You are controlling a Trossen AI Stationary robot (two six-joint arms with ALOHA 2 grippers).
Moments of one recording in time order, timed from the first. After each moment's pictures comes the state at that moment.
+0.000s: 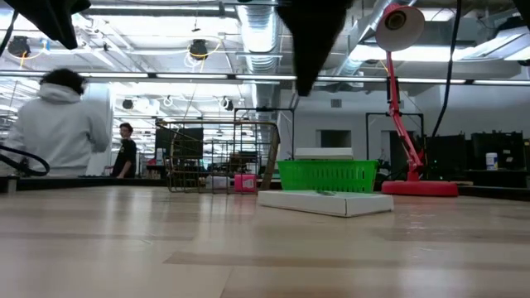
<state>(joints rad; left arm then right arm) -0.71 1.13 1.06 -1.24 -0.50 -0.82 0.42 2.36 2.31 -1.57 0.33 0.56</state>
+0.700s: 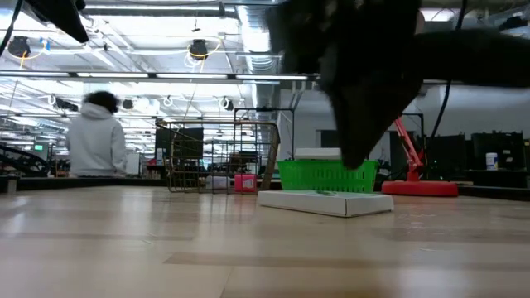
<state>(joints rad) -0.71 1.13 1.06 -1.16 -0.56 -1.02 0.50 2.26 1.86 -1.26 0.34 0.03</state>
